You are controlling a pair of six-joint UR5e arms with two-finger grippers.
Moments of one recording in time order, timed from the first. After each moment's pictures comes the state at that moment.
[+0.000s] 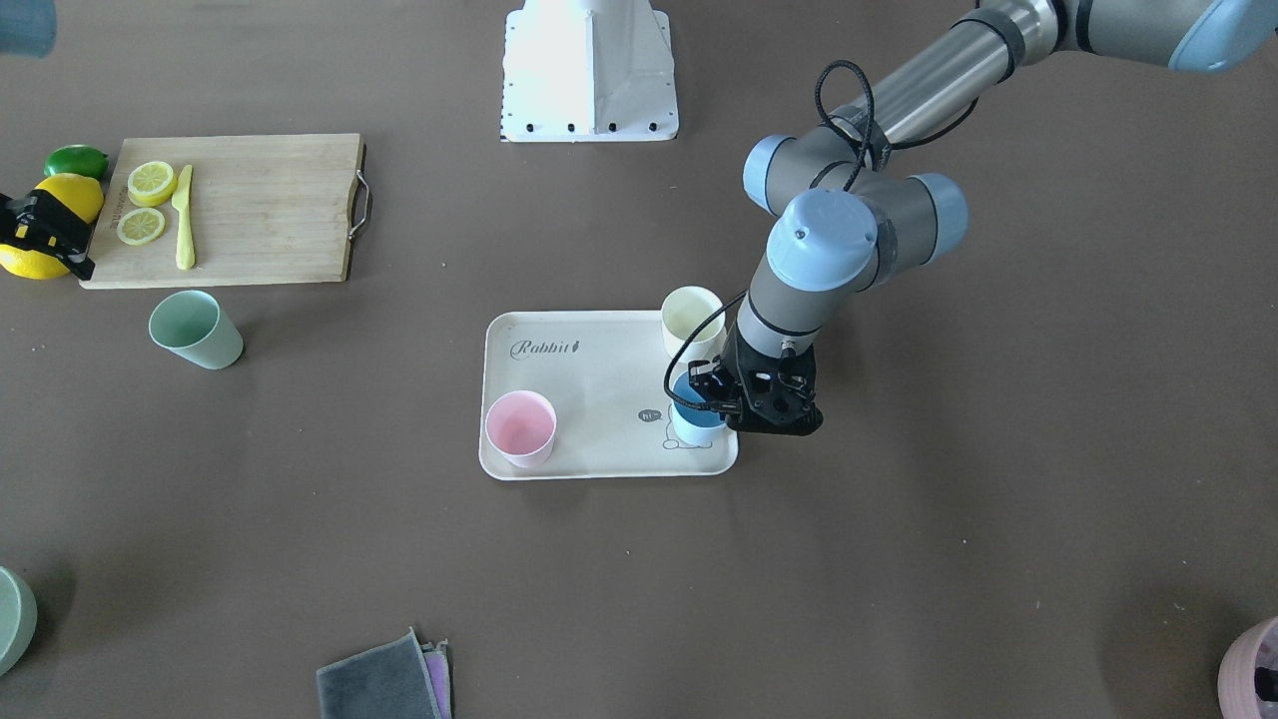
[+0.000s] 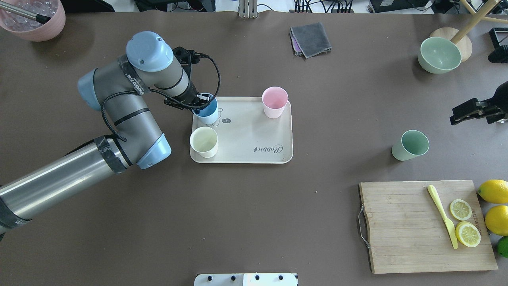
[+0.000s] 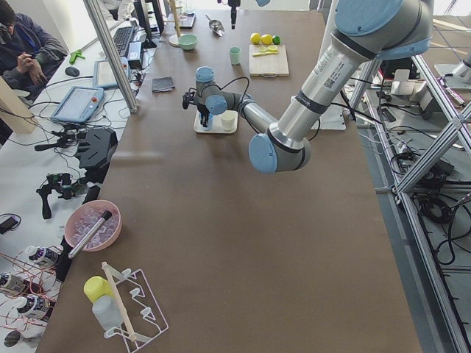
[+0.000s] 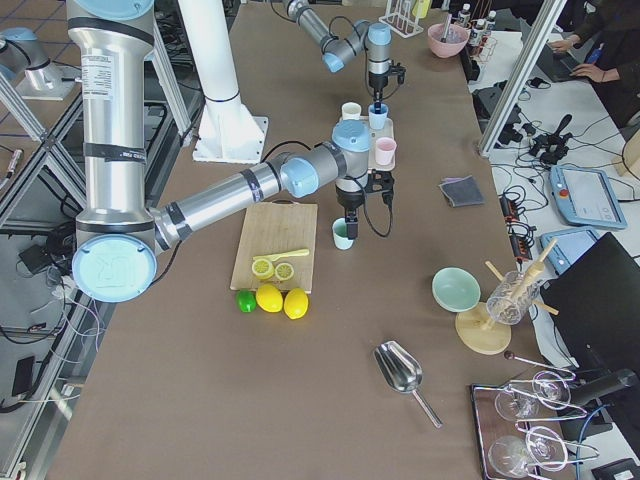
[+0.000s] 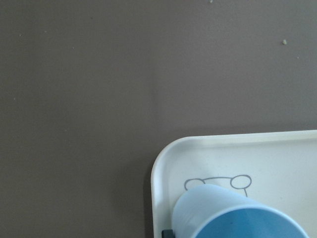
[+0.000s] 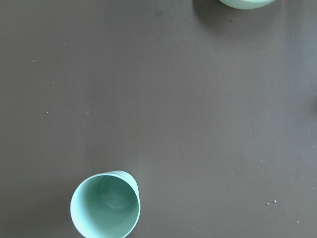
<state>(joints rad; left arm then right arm) -0.72 -2.30 -1.36 -1.90 -2.00 -1.03 1.12 -1.60 2.03 -1.52 2.21 0.61</state>
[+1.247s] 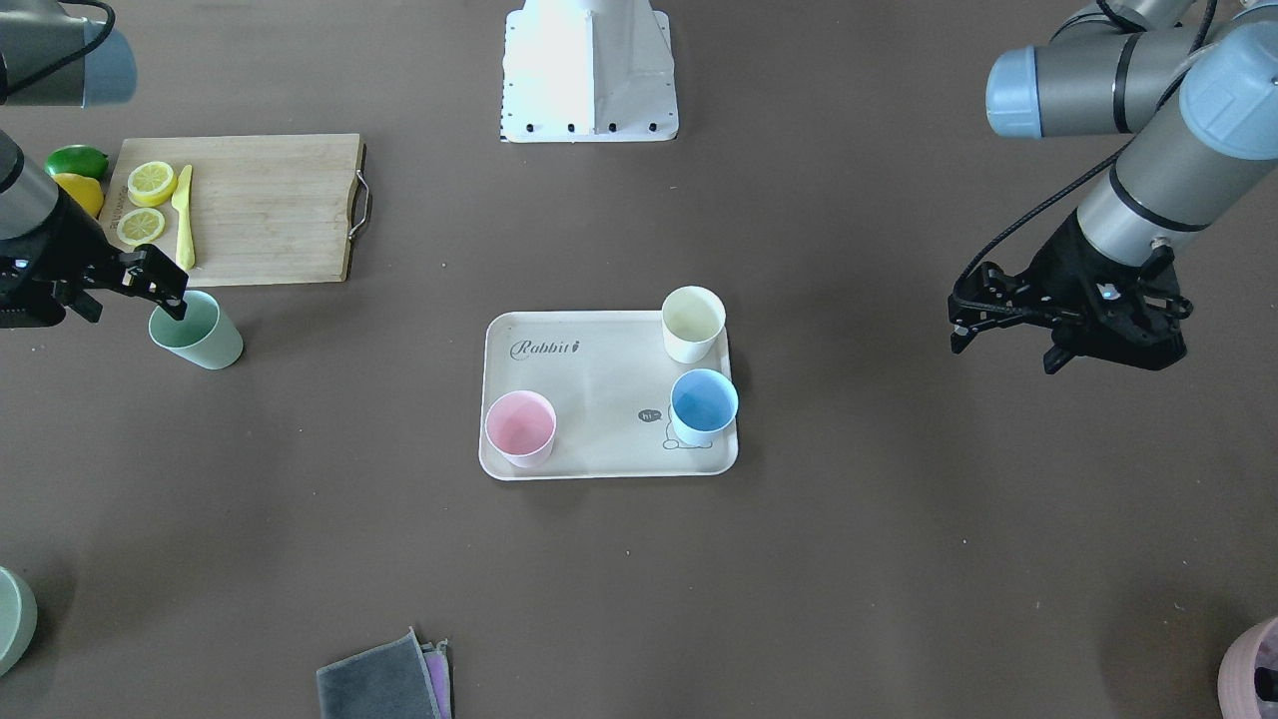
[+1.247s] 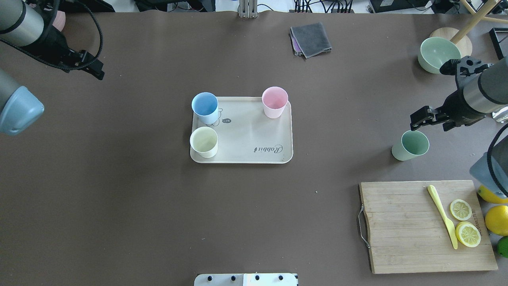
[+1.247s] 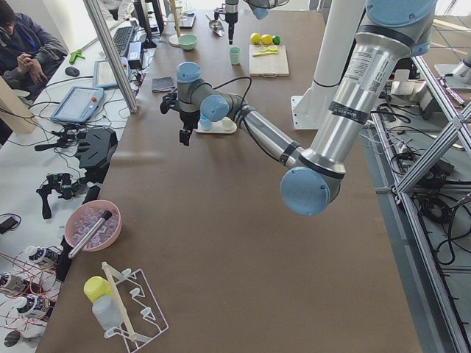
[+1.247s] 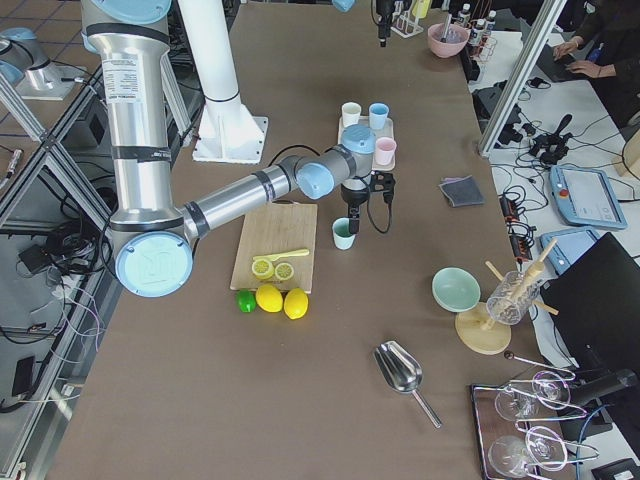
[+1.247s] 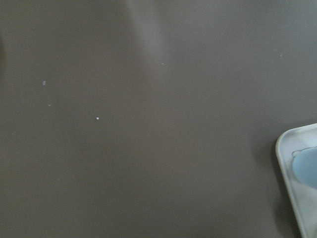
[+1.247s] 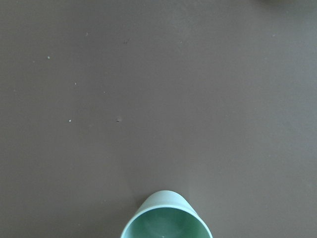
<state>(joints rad) -1.07 -1.95 -1.79 -1.63 -2.20 -0.53 0.96 -1.51 1.88 -1.36 2.15 0.83</state>
